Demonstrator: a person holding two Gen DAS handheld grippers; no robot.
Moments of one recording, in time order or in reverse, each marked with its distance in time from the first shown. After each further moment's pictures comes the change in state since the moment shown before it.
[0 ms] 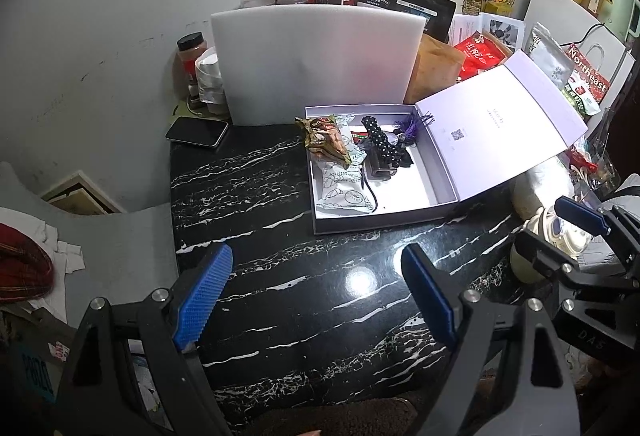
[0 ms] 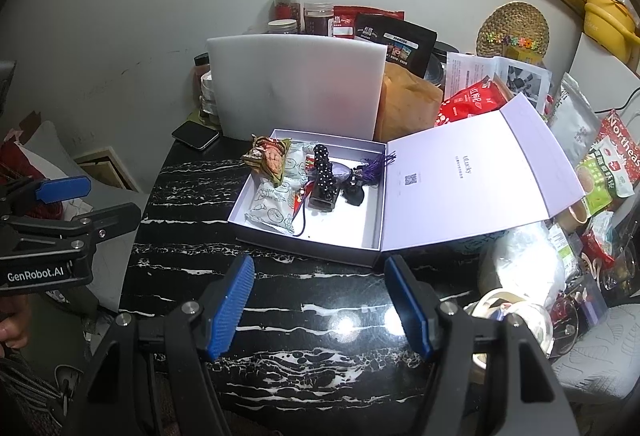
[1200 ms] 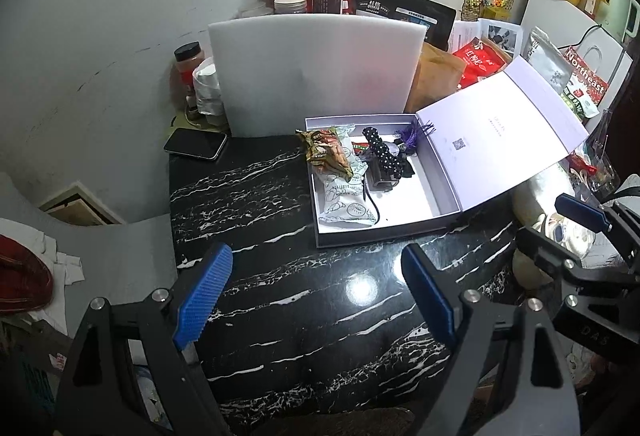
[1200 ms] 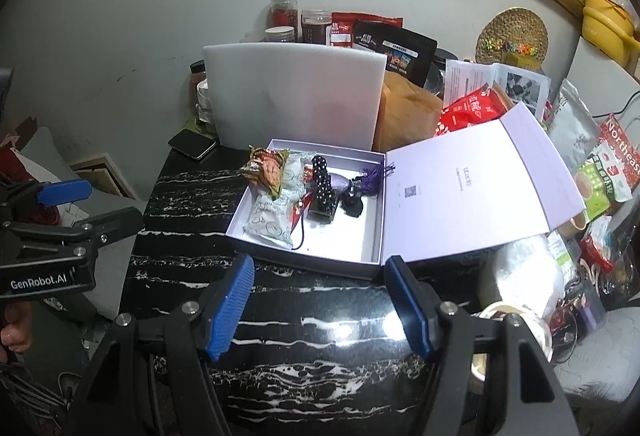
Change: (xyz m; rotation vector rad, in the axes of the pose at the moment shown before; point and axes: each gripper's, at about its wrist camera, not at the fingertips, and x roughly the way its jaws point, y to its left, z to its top) left arm 0.005 0.005 0.009 -0.022 -0.025 0.012; right arm 0.005 0.001 0.011 0.009 -0.010 -0.011
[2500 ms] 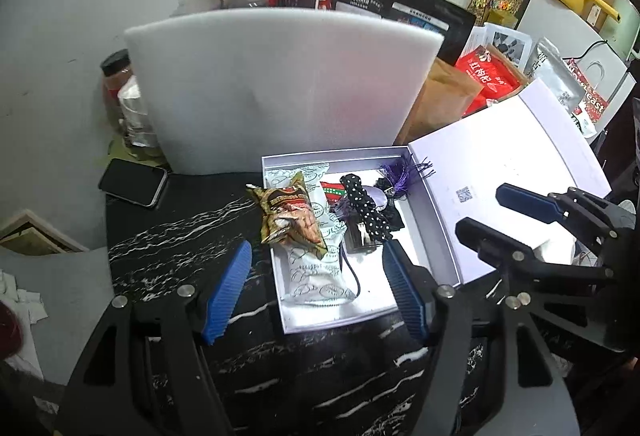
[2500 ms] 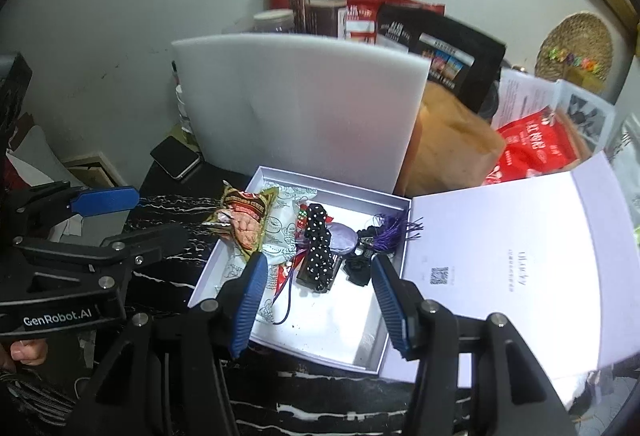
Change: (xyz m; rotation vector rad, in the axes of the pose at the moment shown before) left arm 0.134 -0.009 0.110 -0.044 0.029 -0.099; right arm 0.117 -0.024 0.095 -0.068 0.041 0.070
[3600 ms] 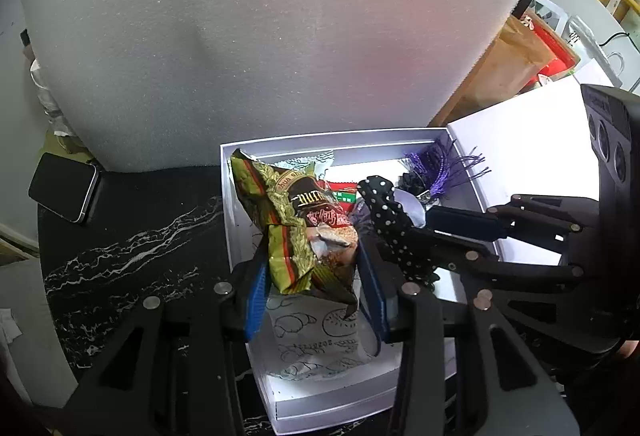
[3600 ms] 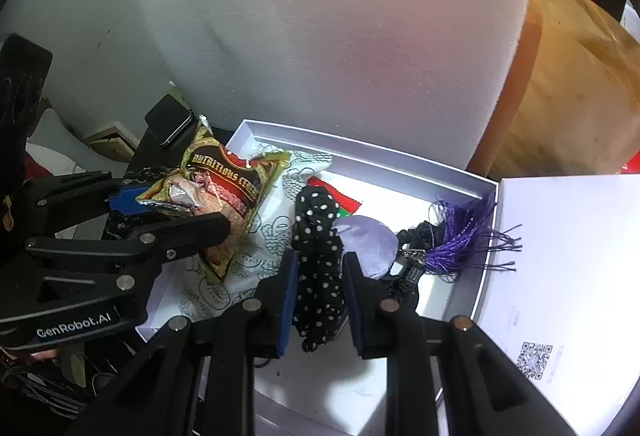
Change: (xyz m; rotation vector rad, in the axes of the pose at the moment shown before) left arm 0.168 0.004 0.025 -0.008 0.122 -0.077; right arm 0.161 -0.036 0.008 -0.011 0.191 0.227
